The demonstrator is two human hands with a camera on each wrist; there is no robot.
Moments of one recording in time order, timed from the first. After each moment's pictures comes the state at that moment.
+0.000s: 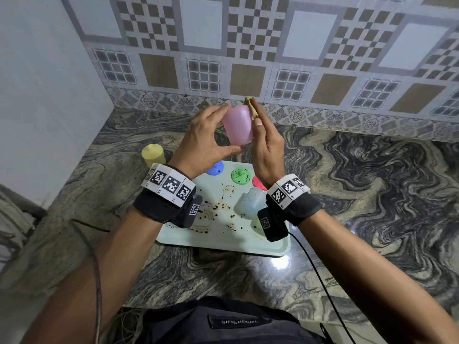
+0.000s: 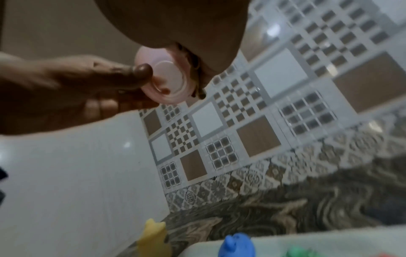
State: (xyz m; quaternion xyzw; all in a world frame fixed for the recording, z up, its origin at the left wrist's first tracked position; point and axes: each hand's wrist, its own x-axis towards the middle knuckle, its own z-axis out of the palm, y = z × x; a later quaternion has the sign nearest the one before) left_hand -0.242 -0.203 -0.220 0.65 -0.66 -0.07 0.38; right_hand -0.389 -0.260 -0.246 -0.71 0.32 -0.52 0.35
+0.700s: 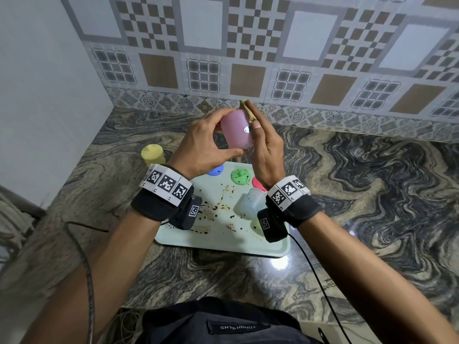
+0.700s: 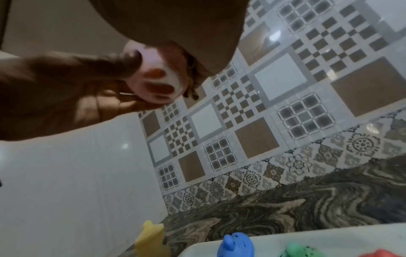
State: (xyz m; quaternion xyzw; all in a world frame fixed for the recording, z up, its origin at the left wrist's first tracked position) left_hand -0.243 -0.199 -0.219 0.61 -0.66 -0.12 0.42; right_hand -0.390 -0.268 -0.254 -0.71 0.26 -0.52 0.41
